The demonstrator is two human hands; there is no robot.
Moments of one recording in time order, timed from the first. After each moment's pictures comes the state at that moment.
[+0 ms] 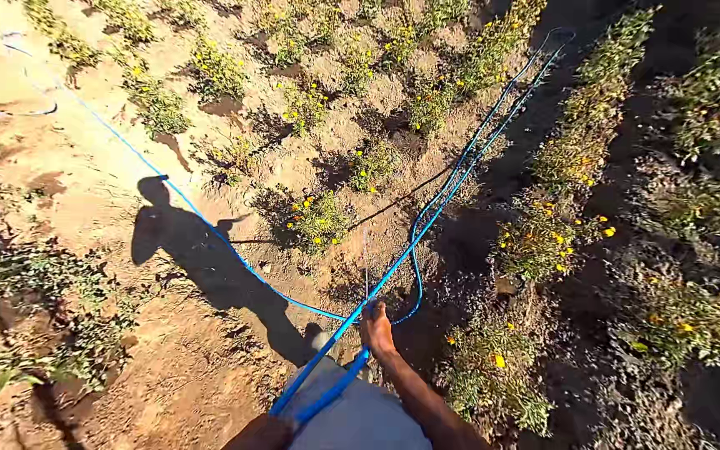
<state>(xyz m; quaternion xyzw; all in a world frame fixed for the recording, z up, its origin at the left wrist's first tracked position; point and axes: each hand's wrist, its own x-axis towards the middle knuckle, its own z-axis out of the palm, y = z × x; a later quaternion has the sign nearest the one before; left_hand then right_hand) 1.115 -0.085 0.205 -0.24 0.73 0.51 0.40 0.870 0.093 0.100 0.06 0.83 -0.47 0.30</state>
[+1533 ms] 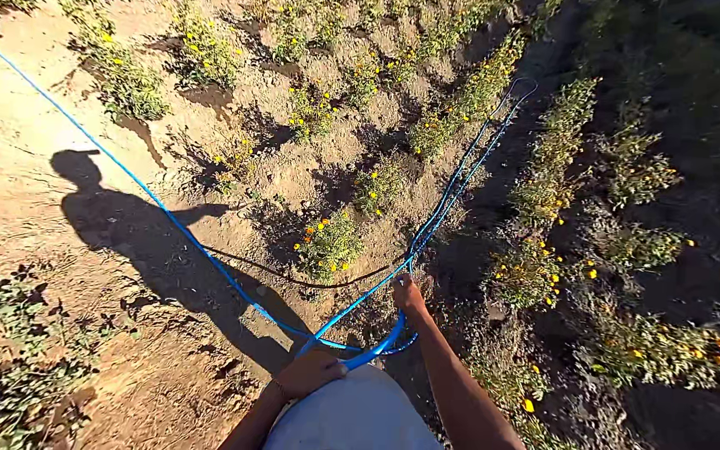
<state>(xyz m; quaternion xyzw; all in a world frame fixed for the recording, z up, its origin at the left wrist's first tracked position) 0.941 -0.295 0.105 0.07 0.78 0.54 0.32 0.711 -0.075 0.108 0.08 0.90 -0.33 0.28</state>
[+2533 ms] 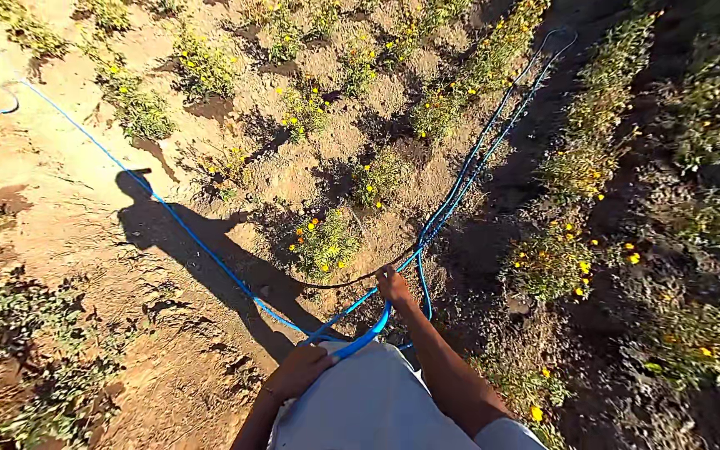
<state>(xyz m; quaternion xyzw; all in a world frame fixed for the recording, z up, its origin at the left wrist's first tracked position) 0.888 -0.212 0.135 -0.04 0.82 0.49 0.31 0.643 -0.014 0.076 0.01 0.85 -0.40 0.35</state>
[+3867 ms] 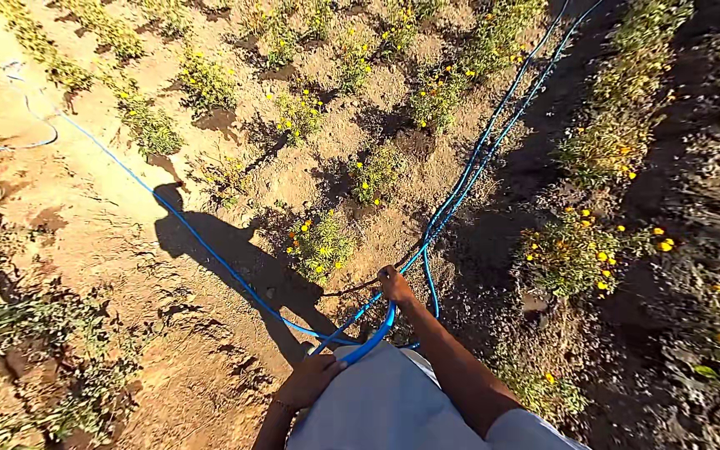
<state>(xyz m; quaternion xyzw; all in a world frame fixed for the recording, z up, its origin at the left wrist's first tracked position) 0.856 -0.115 0.135 -0.12 0.80 0.49 0.31 0.599 0.061 0.050 -0.04 0.82 -0.41 0.39</state>
